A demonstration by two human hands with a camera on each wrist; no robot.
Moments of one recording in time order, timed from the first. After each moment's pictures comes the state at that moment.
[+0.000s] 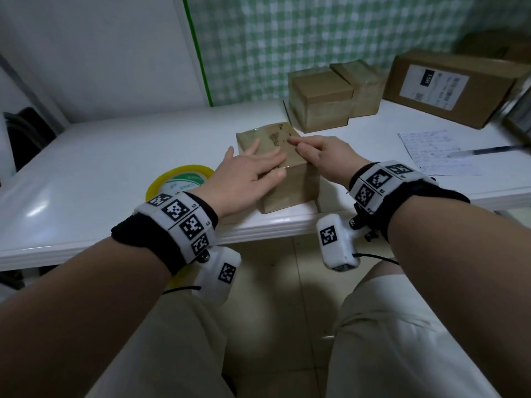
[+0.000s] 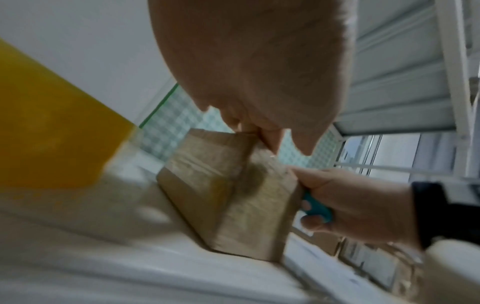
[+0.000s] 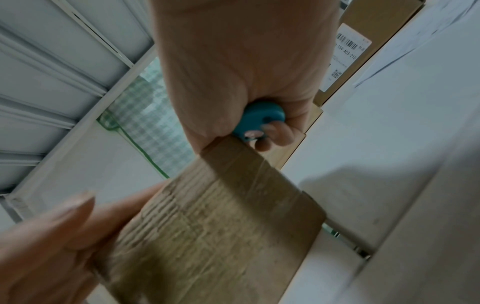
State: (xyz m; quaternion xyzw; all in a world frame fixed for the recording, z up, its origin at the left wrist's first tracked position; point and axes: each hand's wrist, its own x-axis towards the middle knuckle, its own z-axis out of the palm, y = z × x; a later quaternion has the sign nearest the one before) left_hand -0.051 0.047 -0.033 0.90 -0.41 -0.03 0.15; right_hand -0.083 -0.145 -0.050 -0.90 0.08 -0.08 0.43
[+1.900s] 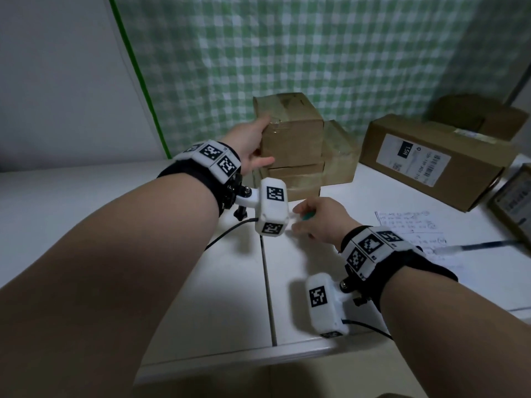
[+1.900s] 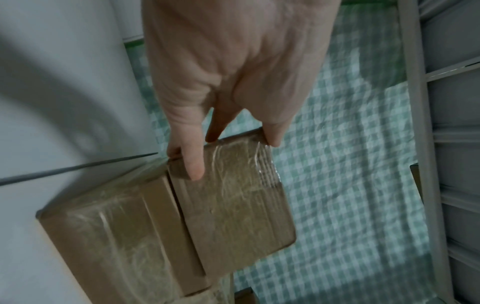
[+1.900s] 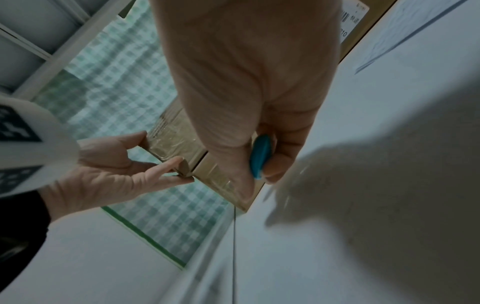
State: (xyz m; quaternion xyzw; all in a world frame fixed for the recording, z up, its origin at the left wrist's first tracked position) left_hand 0.114 -0.139 0.040 0.69 -0.04 -0.25 0.68; right_hand 0.007 -0.257 -0.070 -0.87 0.21 -0.02 0.45
